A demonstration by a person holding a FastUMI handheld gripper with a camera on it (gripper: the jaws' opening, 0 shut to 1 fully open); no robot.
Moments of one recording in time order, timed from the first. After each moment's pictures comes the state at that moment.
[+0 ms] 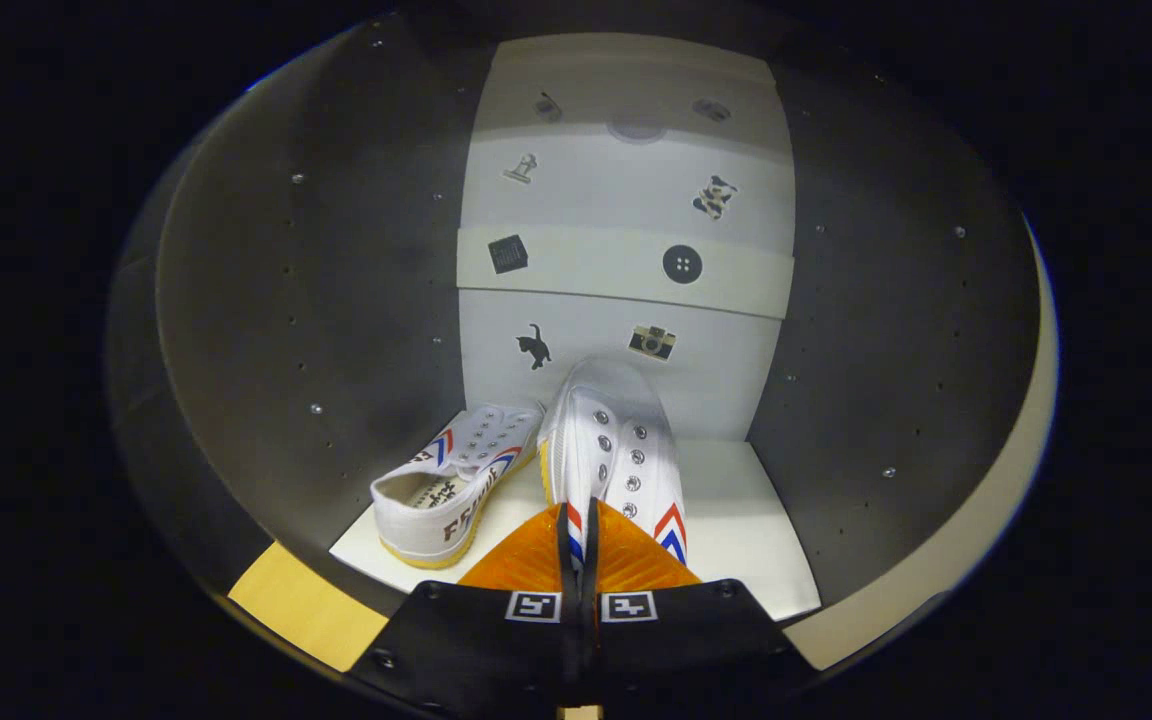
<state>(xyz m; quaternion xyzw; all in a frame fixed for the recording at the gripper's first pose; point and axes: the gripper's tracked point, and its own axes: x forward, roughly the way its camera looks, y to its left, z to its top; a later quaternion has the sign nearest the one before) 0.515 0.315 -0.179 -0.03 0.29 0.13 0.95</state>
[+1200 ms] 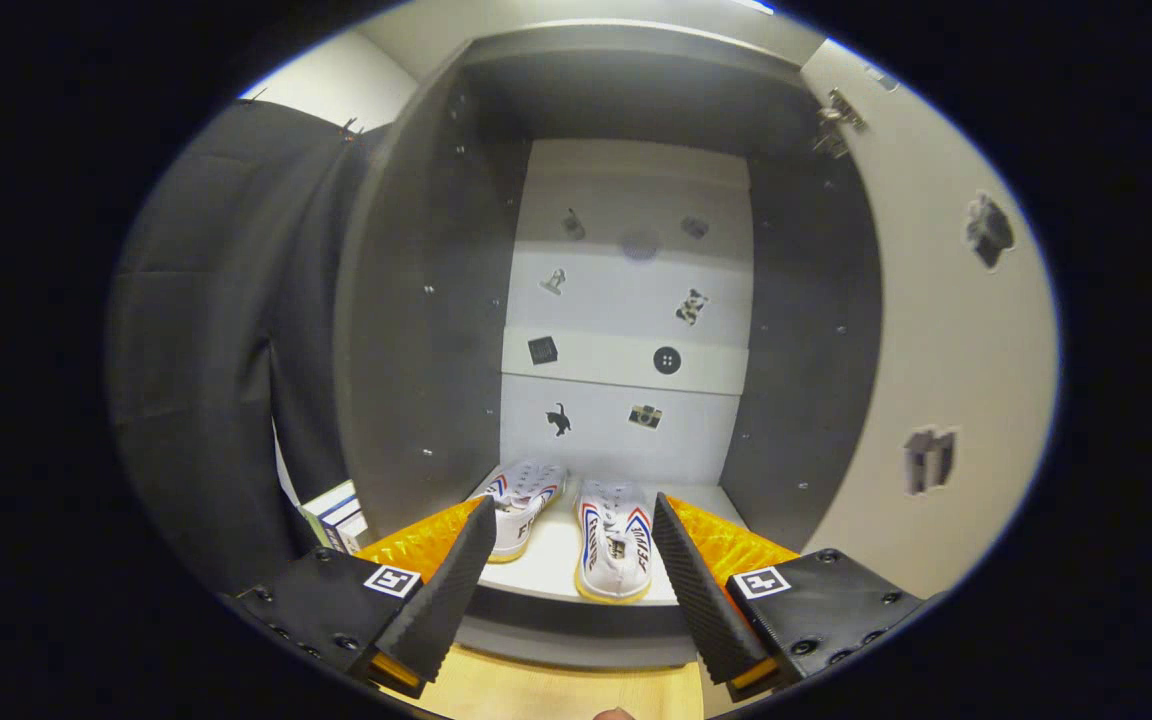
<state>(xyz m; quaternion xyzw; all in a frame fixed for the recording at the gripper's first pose) 0.387 0.308 -0.073 -0.02 0.14 0.12 0.98</state>
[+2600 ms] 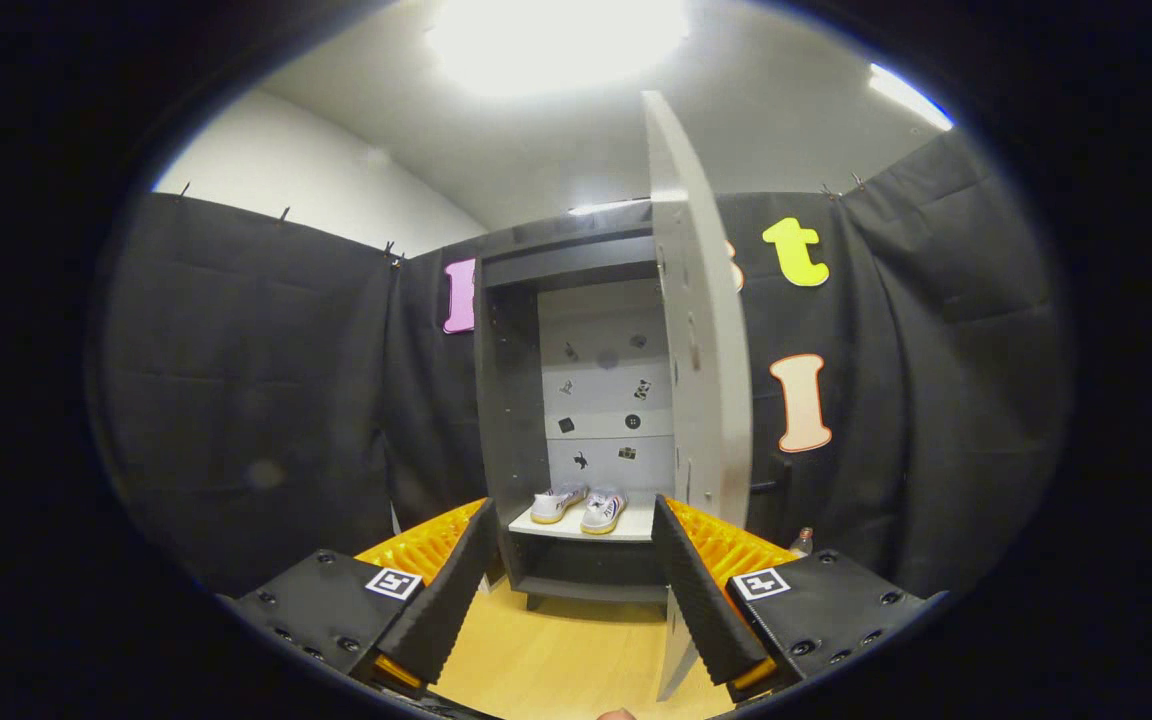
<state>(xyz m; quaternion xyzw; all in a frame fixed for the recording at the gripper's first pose) 0.109 0.124 0.066 0.08 0.08 0.19 0.97</state>
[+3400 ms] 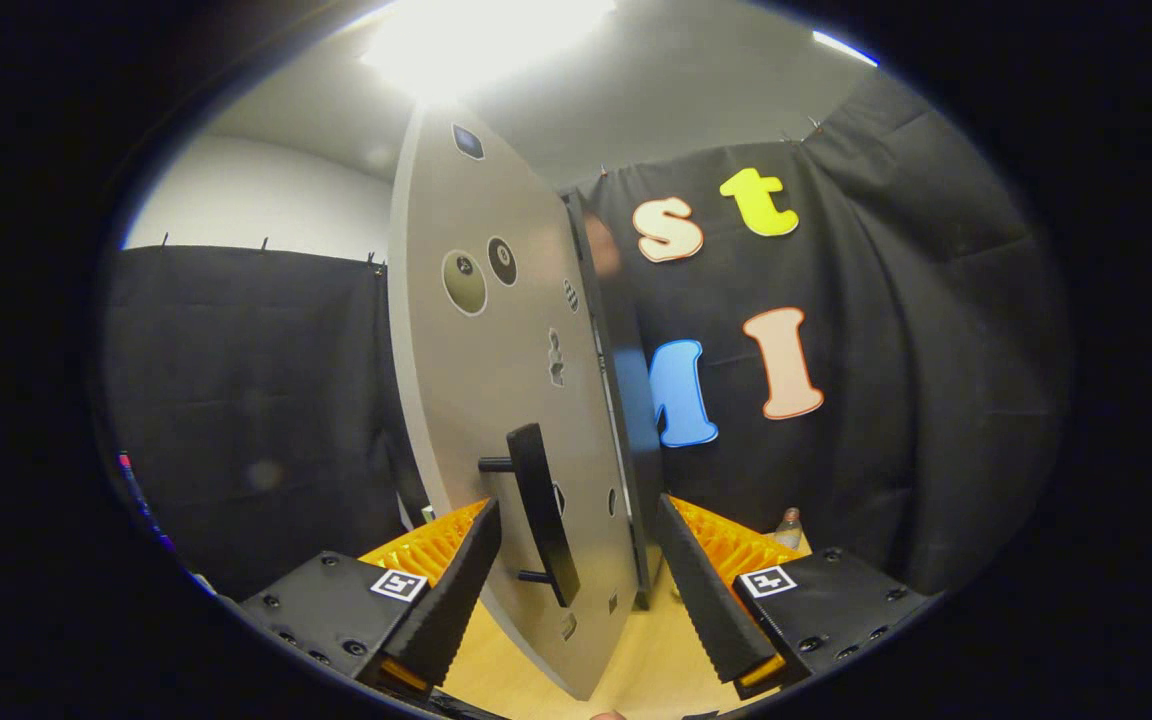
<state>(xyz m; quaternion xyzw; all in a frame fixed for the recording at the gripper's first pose) 0.184 0.025 0.002 0.13 0.12 0.25 0.95</state>
